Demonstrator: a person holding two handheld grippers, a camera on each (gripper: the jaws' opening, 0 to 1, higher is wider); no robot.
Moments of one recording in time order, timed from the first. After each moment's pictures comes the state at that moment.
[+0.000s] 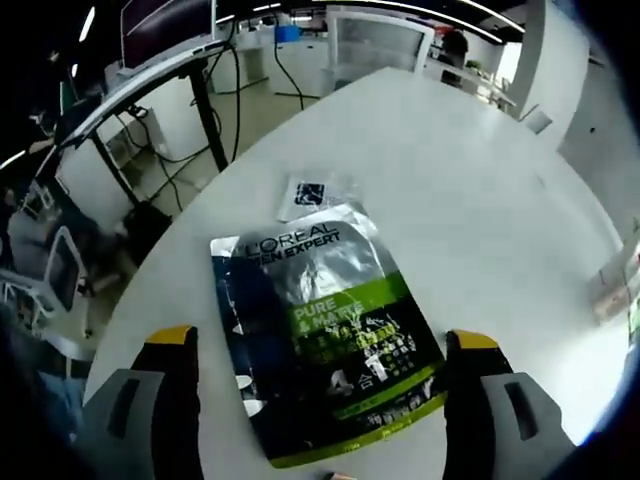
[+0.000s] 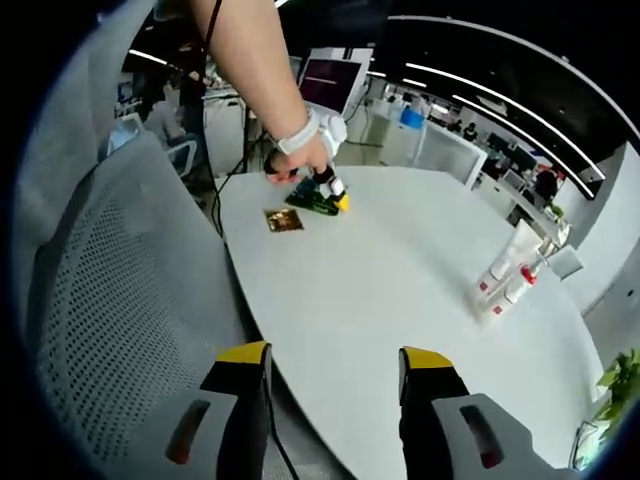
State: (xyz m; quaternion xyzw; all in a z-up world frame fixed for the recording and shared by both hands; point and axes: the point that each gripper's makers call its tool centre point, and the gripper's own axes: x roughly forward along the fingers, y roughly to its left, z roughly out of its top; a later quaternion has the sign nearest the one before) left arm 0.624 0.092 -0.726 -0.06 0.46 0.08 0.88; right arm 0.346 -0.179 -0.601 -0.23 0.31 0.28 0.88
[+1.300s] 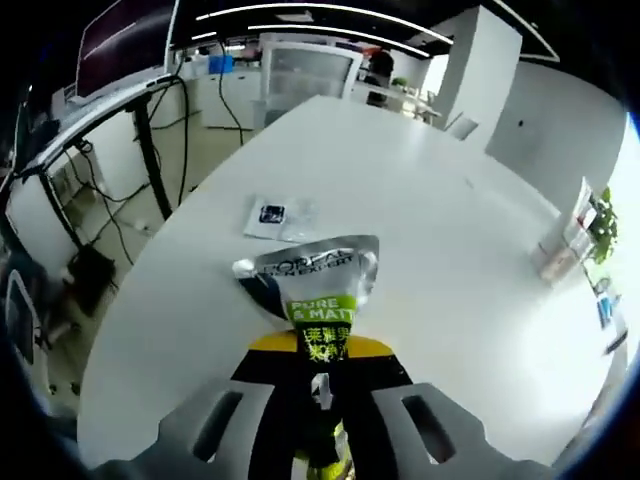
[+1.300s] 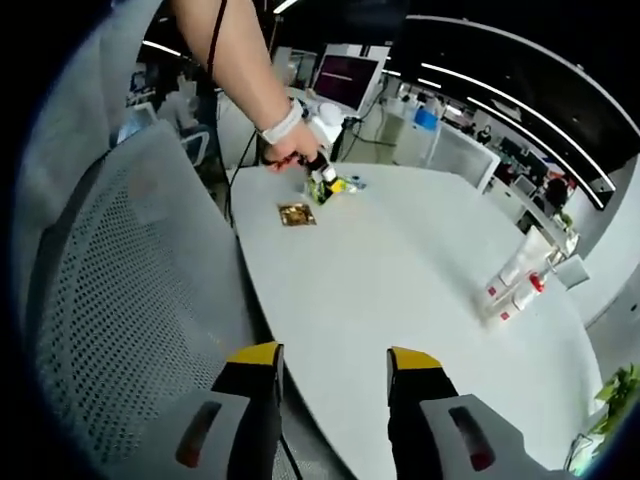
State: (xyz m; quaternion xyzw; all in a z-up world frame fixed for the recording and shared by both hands) left arm 0.622 0.076 -0.696 -0.11 0.39 -0.08 0.91; right arm 0.340 -0.174 -0.605 -0.25 0.32 0.31 0.86
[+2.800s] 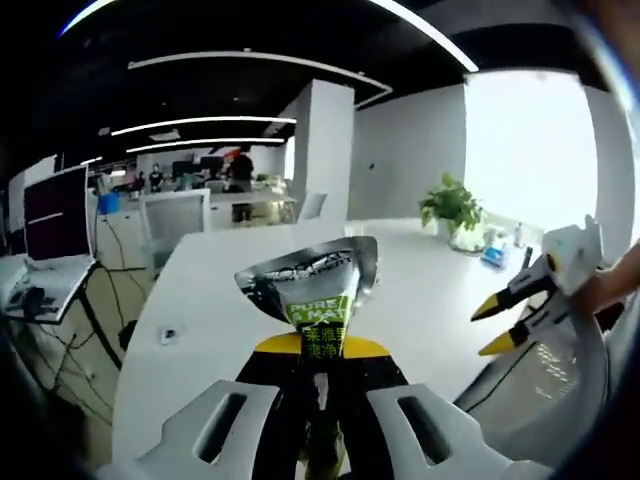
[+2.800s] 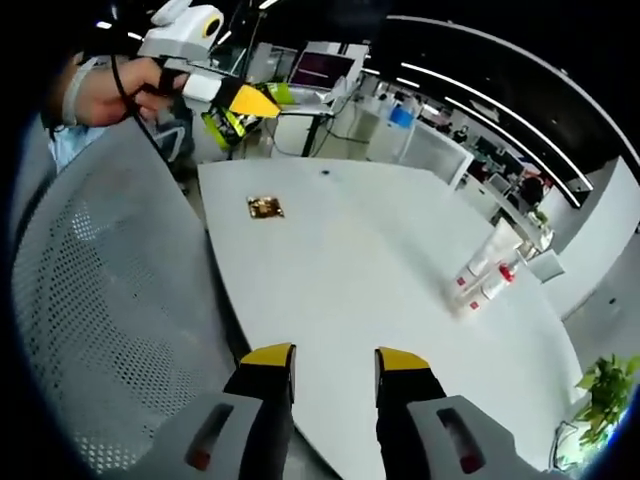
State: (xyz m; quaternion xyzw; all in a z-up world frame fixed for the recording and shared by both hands) left arm 0.434 -0.021 -0.529 0.05 0.16 -0.35 0.92; right arm 0.348 -0.209 -0.604 -0.28 0.32 0.23 0.87
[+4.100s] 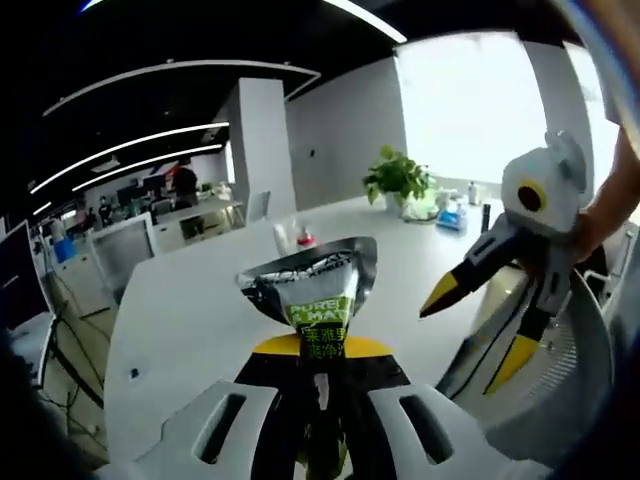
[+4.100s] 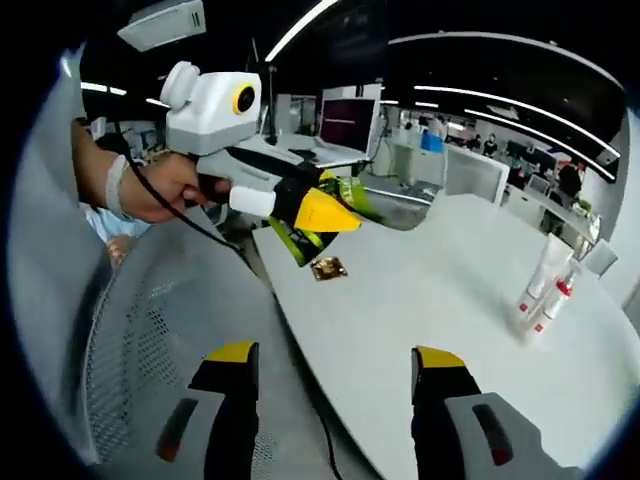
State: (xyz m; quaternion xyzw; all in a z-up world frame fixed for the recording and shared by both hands) left arm 0.412 -0.085 -0.530 0.10 0.14 -0.44 0.88; right arm 0.327 -0.123 -0.562 -0.07 0.27 0.39 0.88
